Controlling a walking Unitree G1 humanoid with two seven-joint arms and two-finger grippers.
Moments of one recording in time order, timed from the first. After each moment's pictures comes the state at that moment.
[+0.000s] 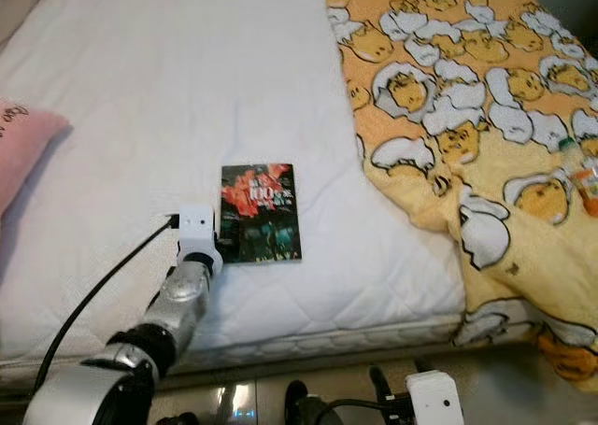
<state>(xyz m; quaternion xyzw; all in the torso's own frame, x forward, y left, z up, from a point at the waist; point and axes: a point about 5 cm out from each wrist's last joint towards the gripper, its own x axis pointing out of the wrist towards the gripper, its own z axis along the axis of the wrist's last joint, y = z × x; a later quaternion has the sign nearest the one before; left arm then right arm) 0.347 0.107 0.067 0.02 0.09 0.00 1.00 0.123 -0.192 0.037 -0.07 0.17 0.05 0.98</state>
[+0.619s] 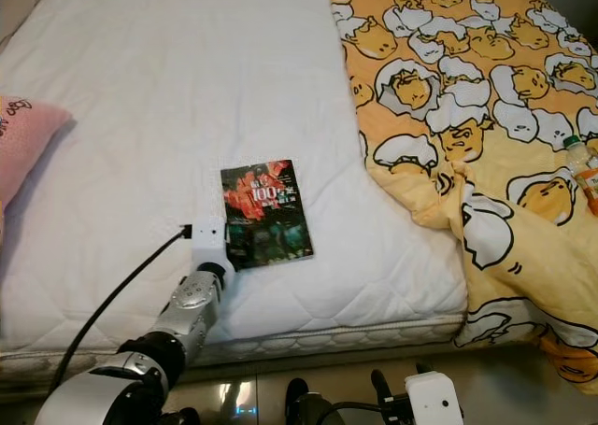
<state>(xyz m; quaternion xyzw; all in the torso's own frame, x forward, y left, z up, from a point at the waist) 0.339 0.082 0.053 -0.03 0.15 -0.06 0.99 0.122 -0.194 0.035 -0.08 0.18 0.06 0.98</state>
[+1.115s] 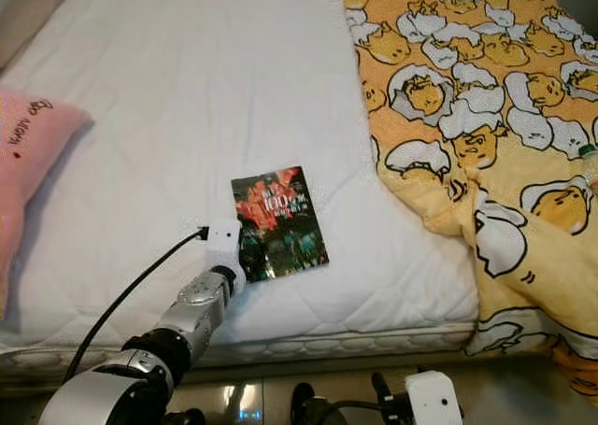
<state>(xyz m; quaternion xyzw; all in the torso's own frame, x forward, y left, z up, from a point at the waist) 0.336 0.071 0.047 -0.03 0.20 -0.12 0.97 0.124 -0.195 0.032 -0.08 0.19 0.06 0.98</state>
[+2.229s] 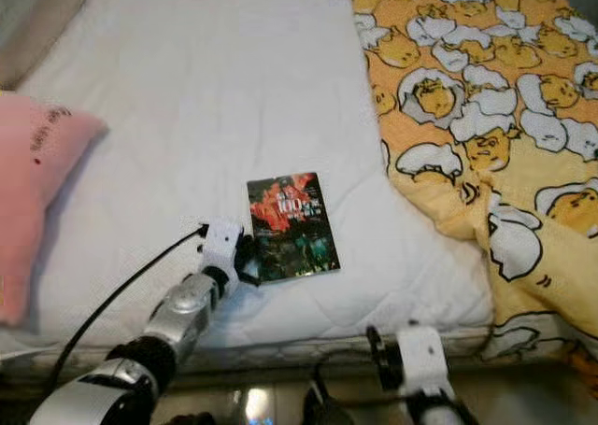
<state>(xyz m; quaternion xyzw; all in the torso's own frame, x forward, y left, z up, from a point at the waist) 0.338 0.090 0.060 0.04 0.10 -0.20 0.97 0.188 -0.194 0.033 -0.08 0.14 0.05 0.99</state>
